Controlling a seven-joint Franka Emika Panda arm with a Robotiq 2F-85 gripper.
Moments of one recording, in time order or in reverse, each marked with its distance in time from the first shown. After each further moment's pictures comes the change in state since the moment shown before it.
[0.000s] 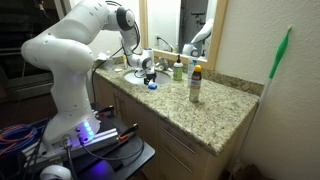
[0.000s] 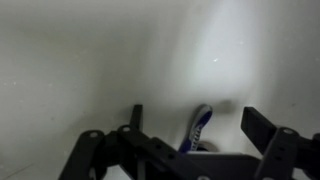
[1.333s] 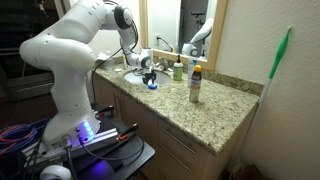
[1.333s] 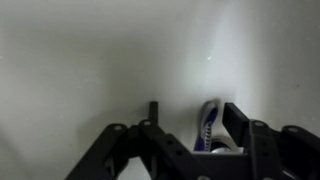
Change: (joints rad) arm 0.051 -0.012 -0.046 0.001 0.034 -0.040 0.231
